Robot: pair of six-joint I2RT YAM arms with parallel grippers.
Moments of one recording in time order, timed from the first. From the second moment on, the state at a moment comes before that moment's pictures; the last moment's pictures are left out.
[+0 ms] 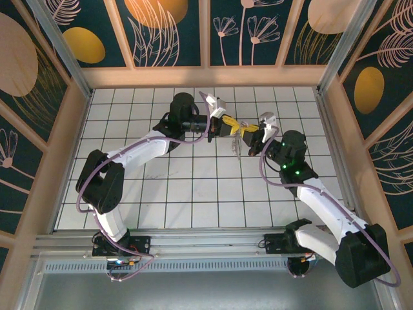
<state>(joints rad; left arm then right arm) -0.63 1.78 1.32 0.33 0.95 -0.06 0.37 1.01 0.60 0.33 -0.41 0.16</state>
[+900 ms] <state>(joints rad) -0.63 1.78 1.29 0.36 0.82 -0.10 0.35 1.09 0.80 0.21 -0.33 0.16</state>
